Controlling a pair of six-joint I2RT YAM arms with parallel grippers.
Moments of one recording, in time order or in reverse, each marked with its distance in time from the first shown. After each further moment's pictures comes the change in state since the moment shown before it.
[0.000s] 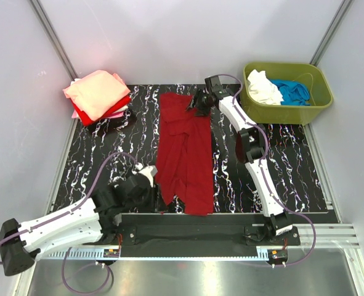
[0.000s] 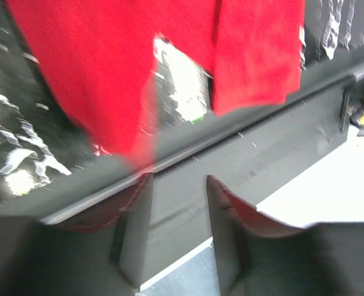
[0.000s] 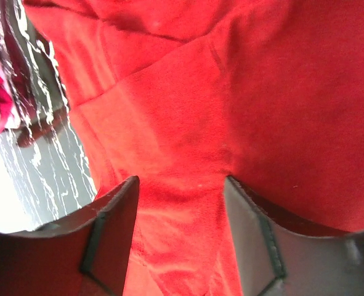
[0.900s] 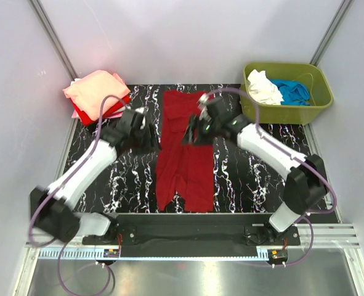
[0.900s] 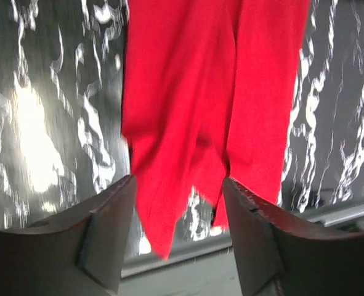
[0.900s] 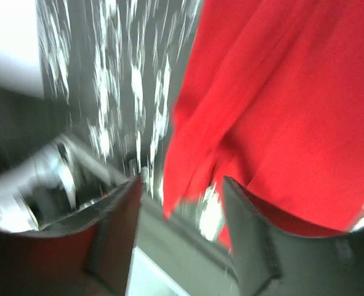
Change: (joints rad) left arm 0.501 0.537 0.639 -0.143 -0.013 0.303; right arm 0.228 -1.135 -1.239 0.189 0.032 -0.063
